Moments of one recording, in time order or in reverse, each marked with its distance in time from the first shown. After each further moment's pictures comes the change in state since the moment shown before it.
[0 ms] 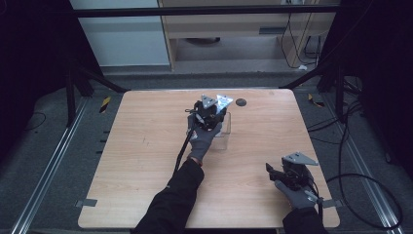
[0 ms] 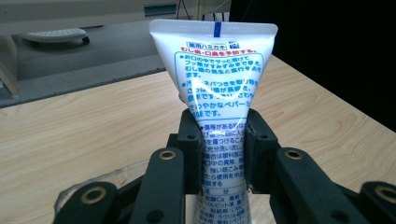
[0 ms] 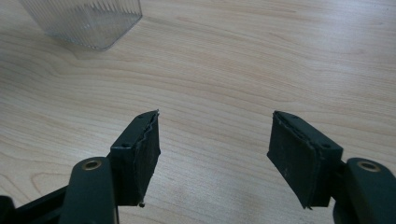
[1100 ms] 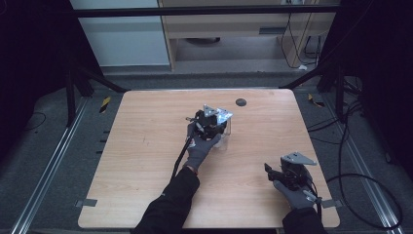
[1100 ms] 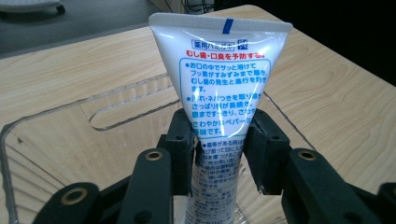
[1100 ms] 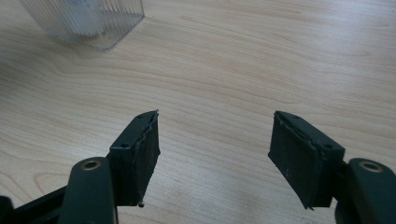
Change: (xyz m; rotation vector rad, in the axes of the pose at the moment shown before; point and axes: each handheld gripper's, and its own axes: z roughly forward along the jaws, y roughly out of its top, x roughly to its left) left arm -0.002 -0.026 -0.001 0.114 -0.061 0.017; right arm 0.003 0.001 0.002 0.004 0.001 -0.016
